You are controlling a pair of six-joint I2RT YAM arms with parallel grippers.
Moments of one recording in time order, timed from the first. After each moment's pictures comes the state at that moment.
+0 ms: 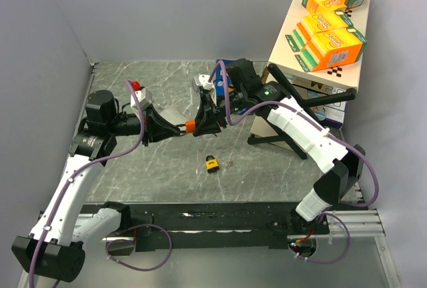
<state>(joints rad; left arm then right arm) -0.21 0.94 1.00 -0.31 1.18 0.00 0.69 1.59 1.66 -0.73 -1.06 -0.45</state>
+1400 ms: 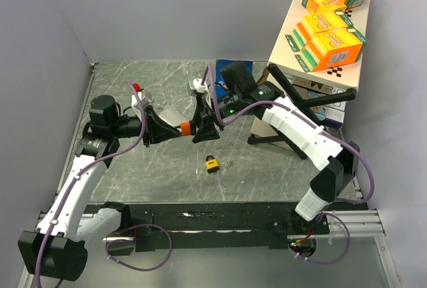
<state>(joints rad) -0.19 0.94 0.85 -0.10 1.17 -0.17 0.71 1.62 1.68 -0.79 -1.02 -0.43</state>
